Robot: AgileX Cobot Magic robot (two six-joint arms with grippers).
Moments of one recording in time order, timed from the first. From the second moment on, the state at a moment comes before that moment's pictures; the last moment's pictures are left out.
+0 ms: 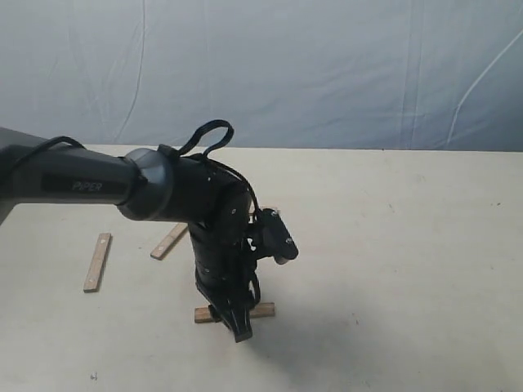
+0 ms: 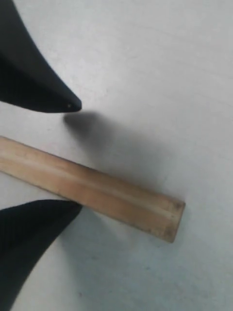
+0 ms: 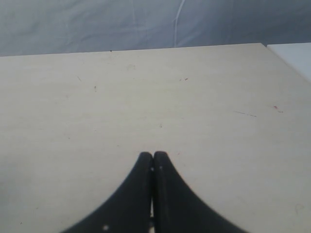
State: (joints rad) left arm -0.71 2.10 -1.36 0.08 0.76 0.44; right arm 0.00 0.01 0.00 -0.12 0.37 0.16
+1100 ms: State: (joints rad) left arm -0.41 2.01 -1.34 -0.14 0.69 -0.37; right arm 0.00 0.01 0.00 -0.12 0.37 0.16
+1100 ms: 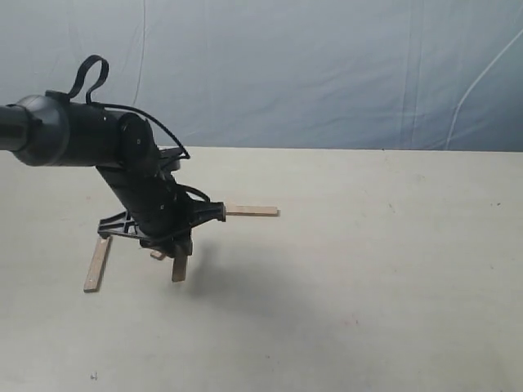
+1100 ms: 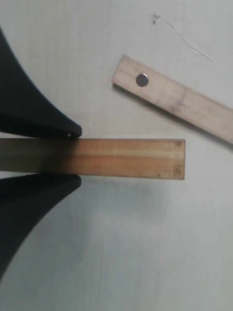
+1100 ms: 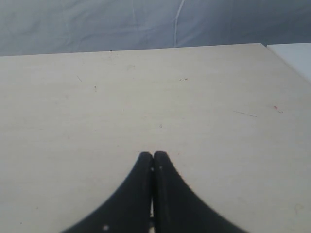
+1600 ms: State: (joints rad) left arm -0.41 2.01 -1.19 0.05 0.55 -0.66; right arm 0.00 0.01 0.00 -0.12 0.37 0.16
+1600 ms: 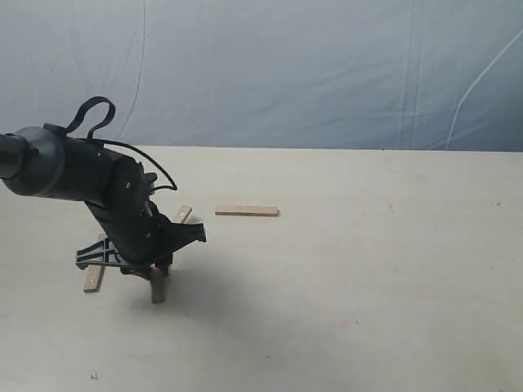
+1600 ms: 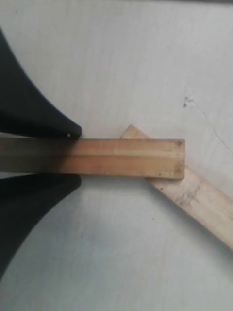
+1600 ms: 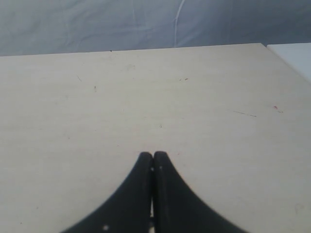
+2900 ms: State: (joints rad) left arm -0.39 2.04 -1.40 -0.13 0.71 0.13; right arm 0.00 0.01 0.00 -0.12 0.37 0.16
